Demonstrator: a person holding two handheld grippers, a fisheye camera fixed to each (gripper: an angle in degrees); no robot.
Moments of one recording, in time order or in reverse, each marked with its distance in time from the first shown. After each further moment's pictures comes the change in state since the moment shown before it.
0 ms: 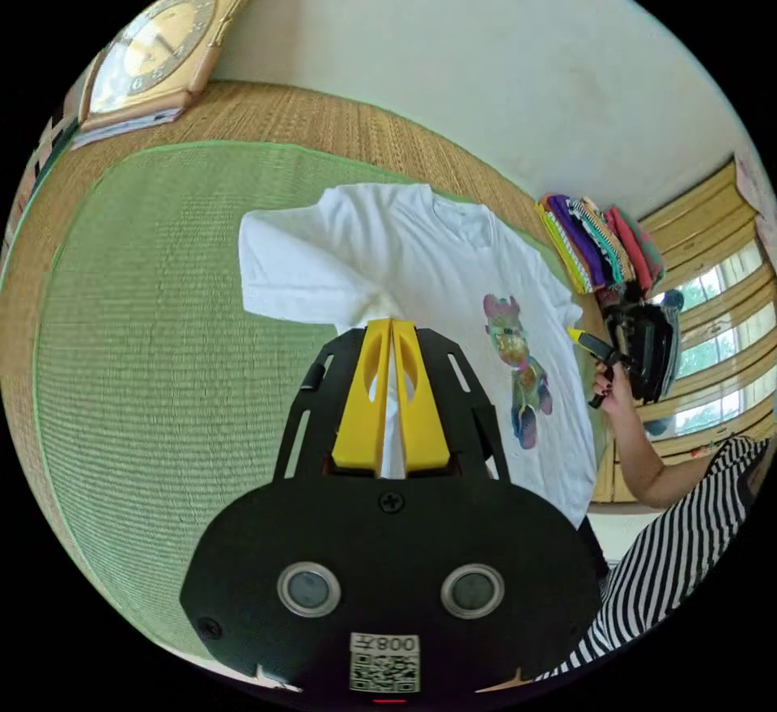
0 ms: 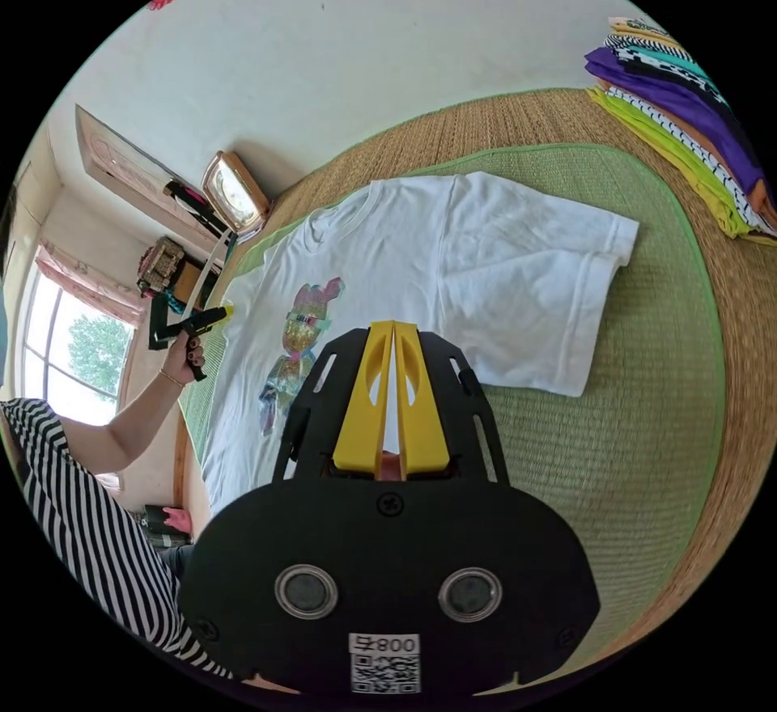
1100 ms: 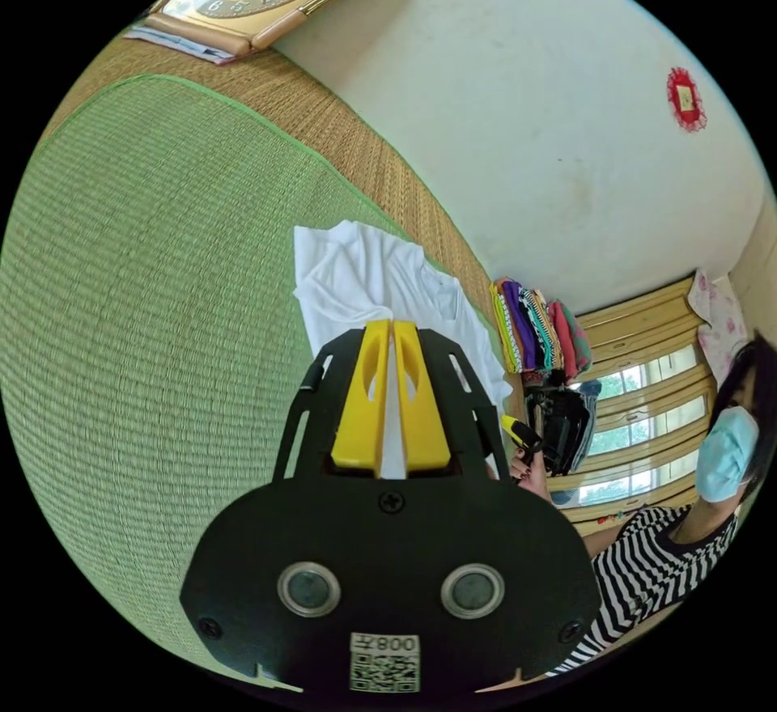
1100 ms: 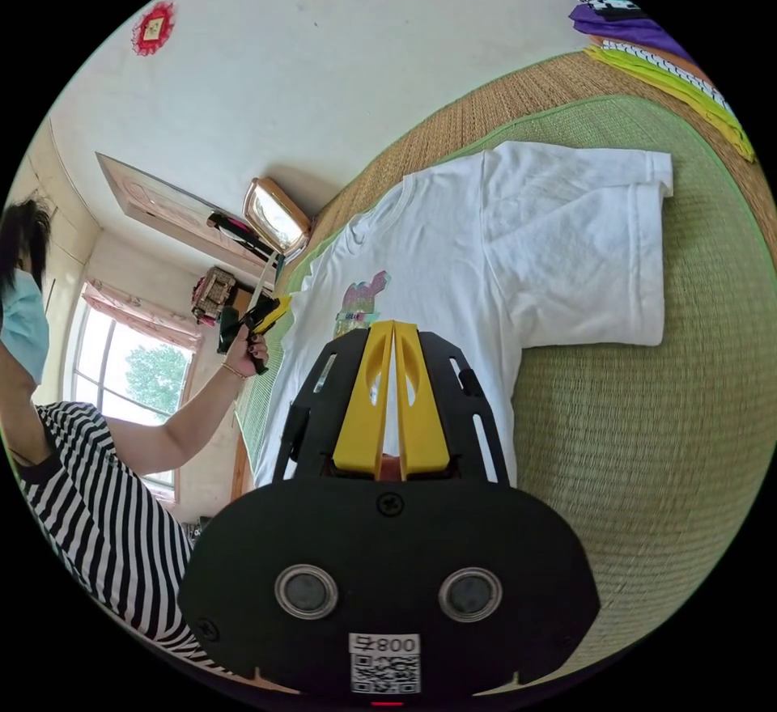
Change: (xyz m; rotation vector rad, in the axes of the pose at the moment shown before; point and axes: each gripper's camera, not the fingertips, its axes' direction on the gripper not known) left arm -0.081 0.034 -0.033 0.193 0.368 -0.290; right arm 0.022 0.076 -0.006 0.048 -0.216 0.080
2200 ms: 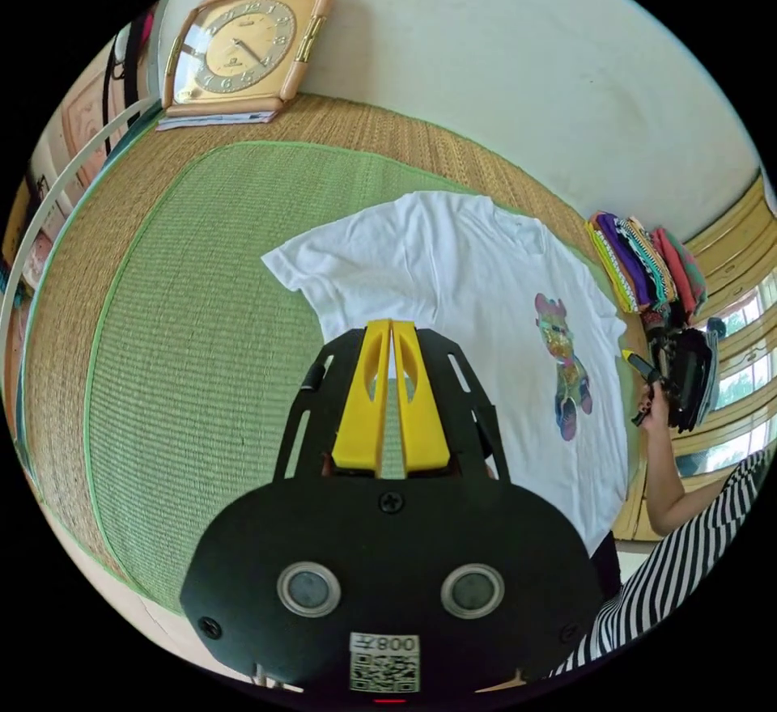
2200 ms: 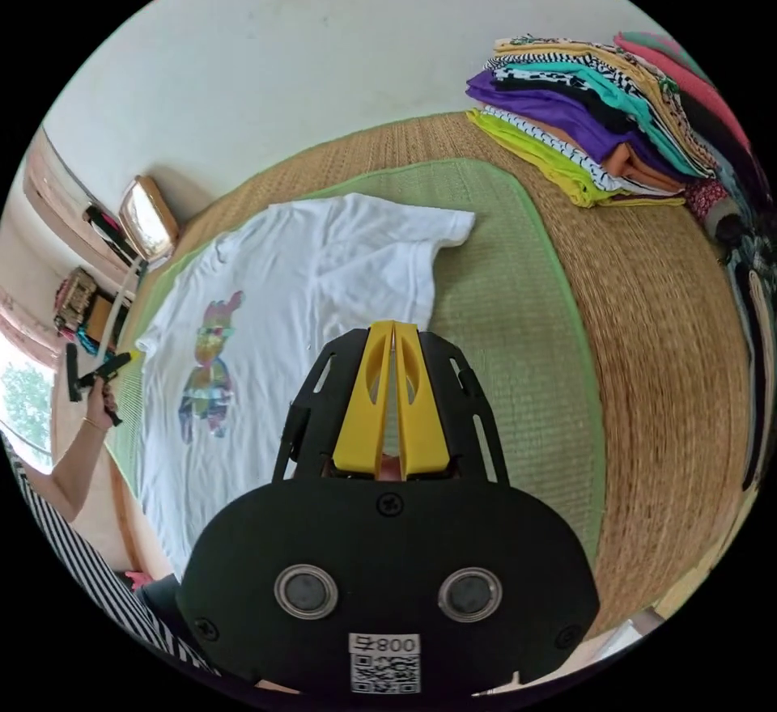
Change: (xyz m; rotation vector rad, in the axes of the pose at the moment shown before) left arm 0.075 0.068 -0.003 -0.093 -0.474 0.194; right arm -0.043 0.014 -0.028 0.030 0.600 0.006
